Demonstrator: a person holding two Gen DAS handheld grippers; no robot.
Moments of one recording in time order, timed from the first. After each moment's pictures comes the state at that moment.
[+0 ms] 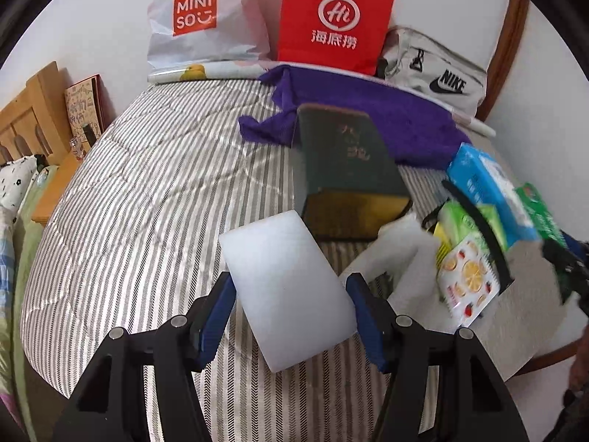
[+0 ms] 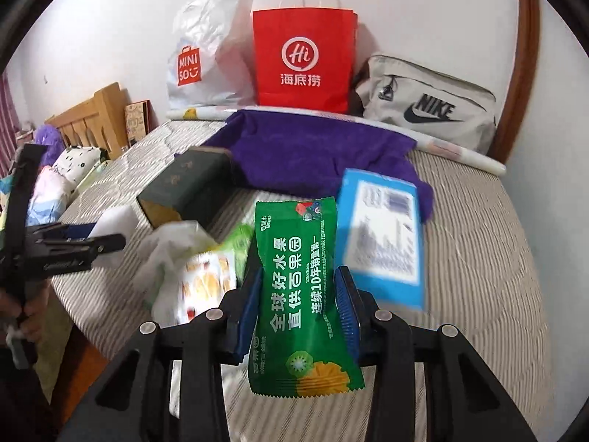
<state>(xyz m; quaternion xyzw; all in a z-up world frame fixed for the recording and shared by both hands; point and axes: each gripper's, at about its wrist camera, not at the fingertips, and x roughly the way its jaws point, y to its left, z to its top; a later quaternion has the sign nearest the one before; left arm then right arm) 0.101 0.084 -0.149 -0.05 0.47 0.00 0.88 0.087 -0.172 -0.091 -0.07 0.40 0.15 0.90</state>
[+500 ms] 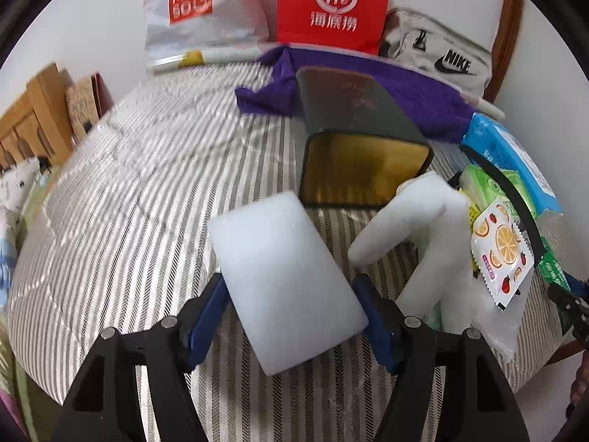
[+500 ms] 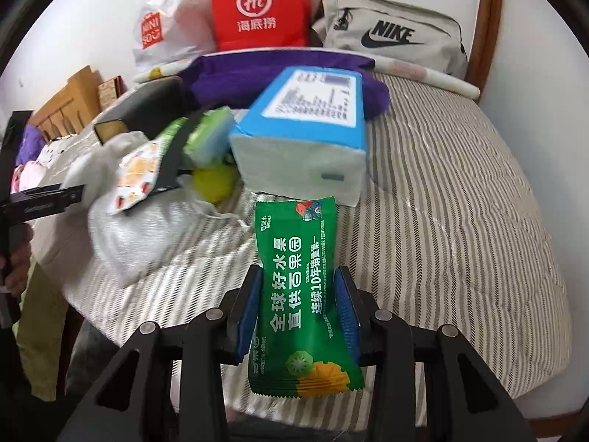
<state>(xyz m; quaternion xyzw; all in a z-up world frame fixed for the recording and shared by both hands) 0.095 0.075 -0.182 -0.03 0.47 0.01 0.88 0.065 -0.229 -0.167 -0.05 0.46 0.11 0.88</state>
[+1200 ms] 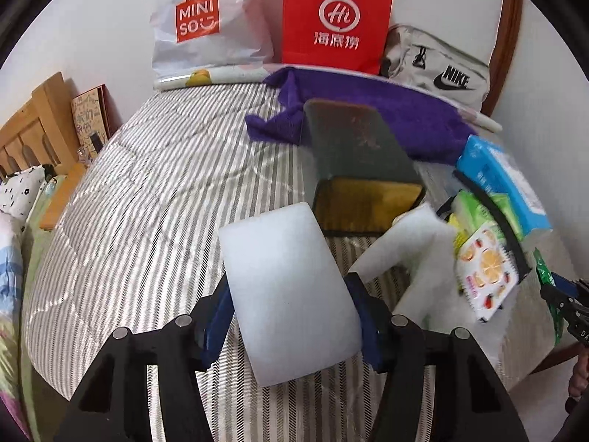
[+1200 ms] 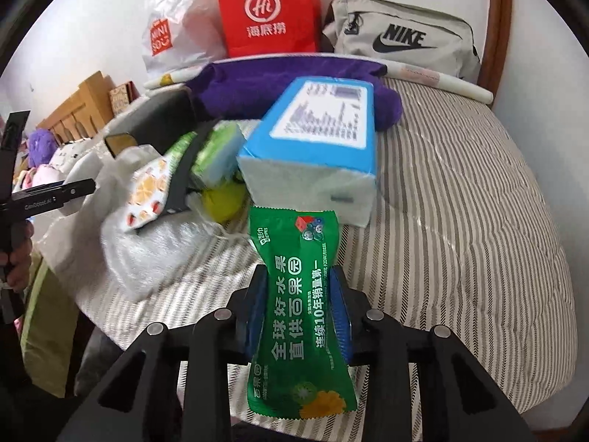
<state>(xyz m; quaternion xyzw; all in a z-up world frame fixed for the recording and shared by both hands) 0.097 0.087 -0.151 -0.04 0.46 0.01 0.89 0.073 -0.229 -0.150 -0.03 0.46 0.14 0.88</state>
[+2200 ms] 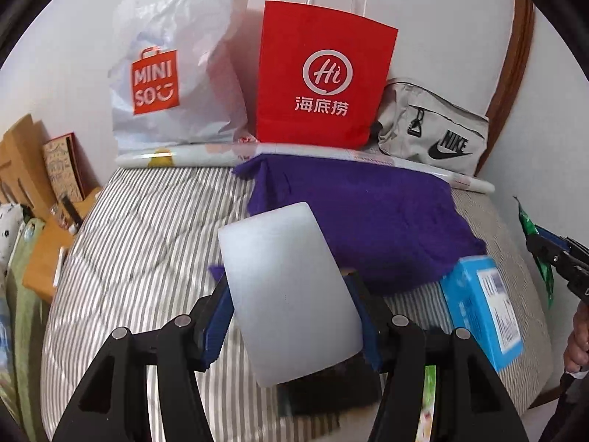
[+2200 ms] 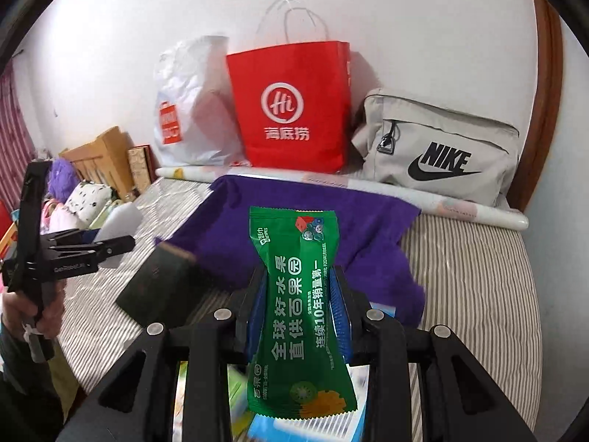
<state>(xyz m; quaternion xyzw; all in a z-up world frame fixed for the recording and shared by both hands) 0.233 0.075 -0.084 -0.05 0.43 -0.02 0.90 0.235 -0.192 -0.043 -0.03 0.37 0.19 0.91</state>
